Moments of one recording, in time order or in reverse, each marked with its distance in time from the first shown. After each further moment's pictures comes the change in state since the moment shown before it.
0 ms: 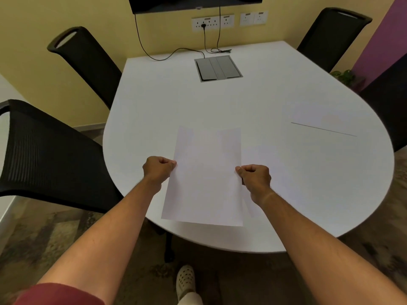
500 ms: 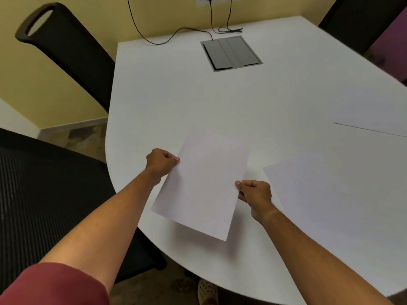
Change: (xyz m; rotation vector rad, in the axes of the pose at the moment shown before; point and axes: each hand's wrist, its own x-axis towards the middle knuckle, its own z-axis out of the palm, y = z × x) left_hand 0.225 0.003 -0.048 0.211 -0.159 -0.001; right_hand 0.072 0.012 0.180 0.120 0.024 0.259
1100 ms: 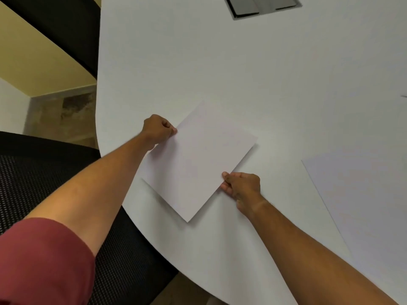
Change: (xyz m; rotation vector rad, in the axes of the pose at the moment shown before) left_hand 0.168 -0.034 -0.007 0.262 -0.076 0.042; right_hand 0.062 0.033 0.120 0.129 -0.018 0.305
